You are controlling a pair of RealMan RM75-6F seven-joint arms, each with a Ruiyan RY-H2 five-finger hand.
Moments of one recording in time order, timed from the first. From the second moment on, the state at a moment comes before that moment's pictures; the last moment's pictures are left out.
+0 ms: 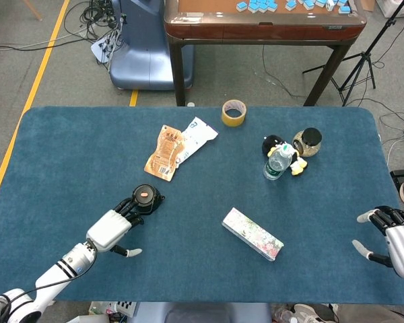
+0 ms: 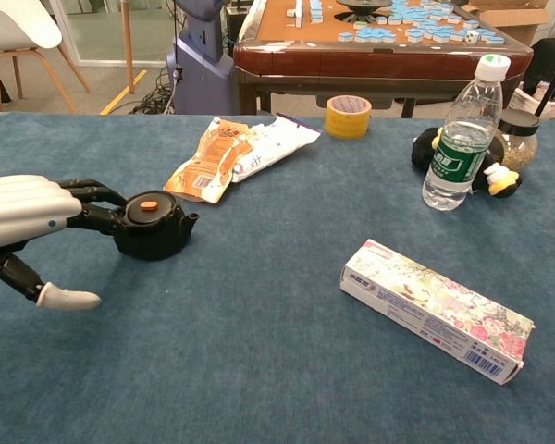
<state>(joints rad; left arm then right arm) -0.58 -1.30 0.03 -1.58 1.60 1.00 0.21 0.02 -0.99 0.02 -1.65 -1.64 1.59 0.03</state>
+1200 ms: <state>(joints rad) -0.55 -1.43 -0.06 -1.68 1.39 1.08 0.52 0.00 -0.99 0.01 -1.61 -1.61 1.60 0.08</state>
